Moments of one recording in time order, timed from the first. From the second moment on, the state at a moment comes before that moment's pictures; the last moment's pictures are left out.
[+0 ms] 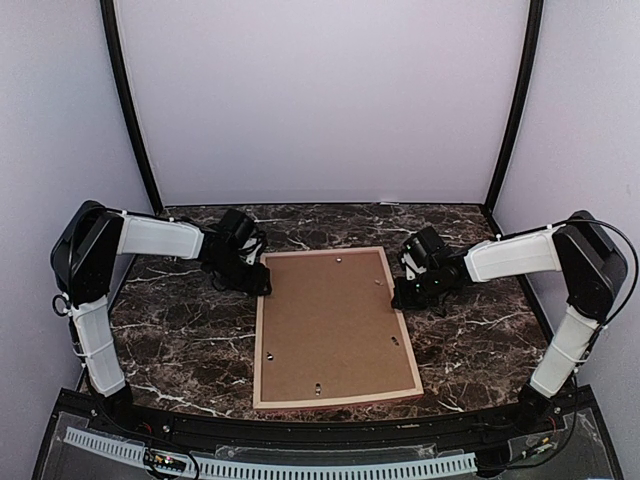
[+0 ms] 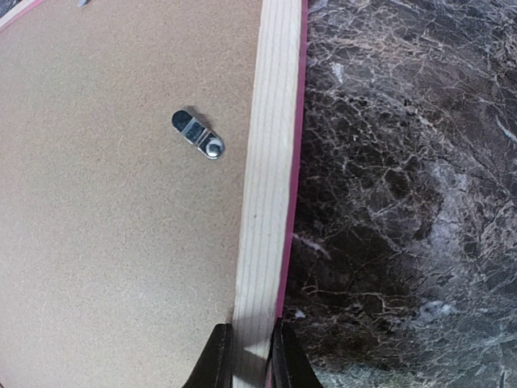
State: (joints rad) left arm -0.51 1.91 1.22 -0.42 0.09 -0.25; right arm 0.61 1.72 0.93 -0.28 -0.07 0.48
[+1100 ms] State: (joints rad) left arm -0.46 1.89 1.22 -0.39 0.13 -0.28; right arm 0.61 1.72 0.94 -0.29 -0.08 0.48
